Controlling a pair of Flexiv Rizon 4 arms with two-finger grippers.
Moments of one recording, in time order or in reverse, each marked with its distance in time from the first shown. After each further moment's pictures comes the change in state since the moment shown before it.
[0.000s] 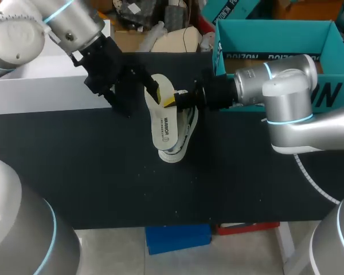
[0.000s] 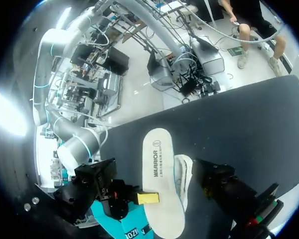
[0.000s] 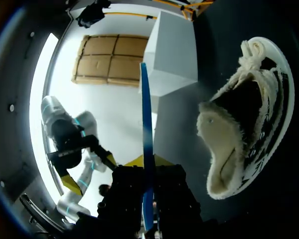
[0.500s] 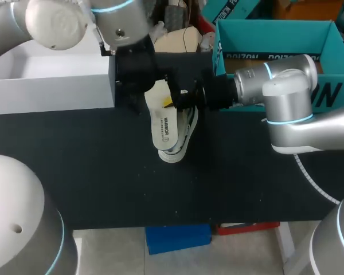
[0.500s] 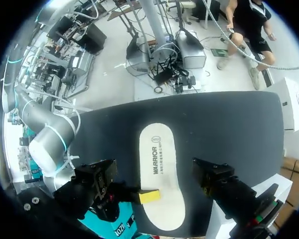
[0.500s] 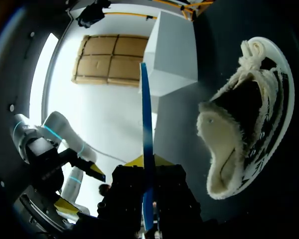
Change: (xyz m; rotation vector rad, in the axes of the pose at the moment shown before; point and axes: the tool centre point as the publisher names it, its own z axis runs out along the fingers) left arm -0.026 -0.003 0.014 -0.133 0.368 -0.075; right arm 0.000 0.000 0.000 0.000 0.000 0.000
